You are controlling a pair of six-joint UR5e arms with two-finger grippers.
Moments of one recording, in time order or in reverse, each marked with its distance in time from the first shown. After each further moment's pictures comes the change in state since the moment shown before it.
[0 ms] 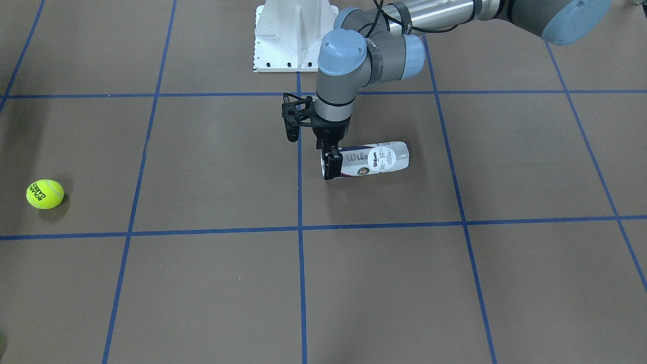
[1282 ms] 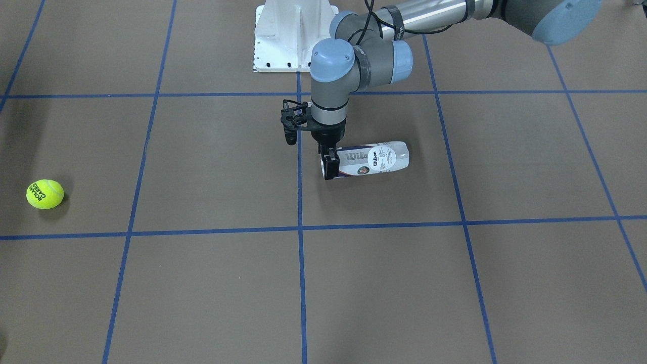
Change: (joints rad) left arm 0.050 0.000 0.040 0.004 0.088 -0.006; right arm 0.000 -0.008 0.005 0.004 0.003 0.000
